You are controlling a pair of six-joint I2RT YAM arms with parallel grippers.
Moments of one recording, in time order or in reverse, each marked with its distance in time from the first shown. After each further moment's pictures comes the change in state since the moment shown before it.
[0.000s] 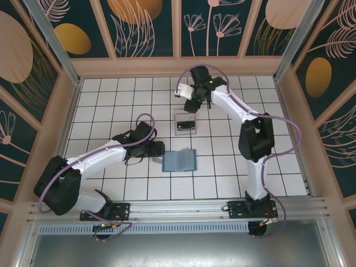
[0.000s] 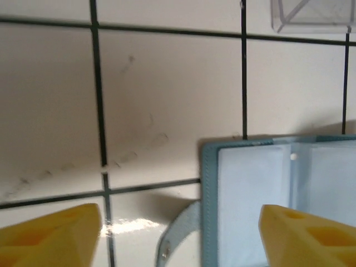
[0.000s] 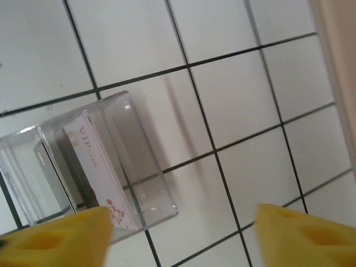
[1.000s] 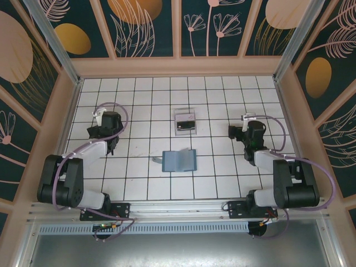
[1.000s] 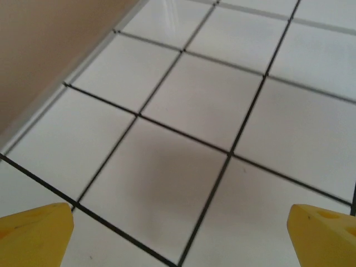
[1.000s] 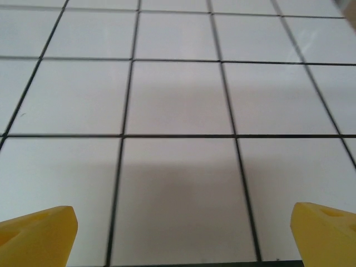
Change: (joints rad) left arm 0.480 0.028 -0.179 0.599 -0.583 0.356; right arm -0.430 -0.632 -1.423 1.260 0.209 0.810
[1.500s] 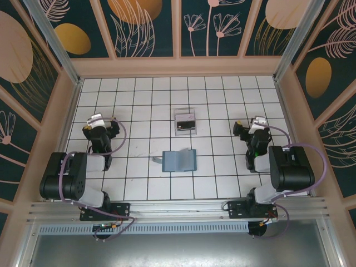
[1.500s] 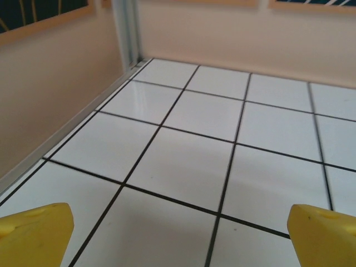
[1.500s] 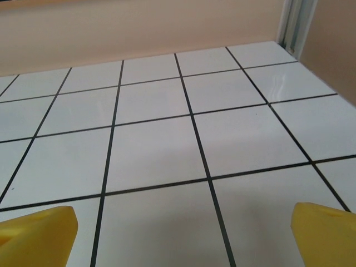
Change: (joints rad) left arm 0.127 0.074 -0.317 0.825 0.244 0.217; right arm -0.084 0.164 -0.139 0.547 -0.049 0.103
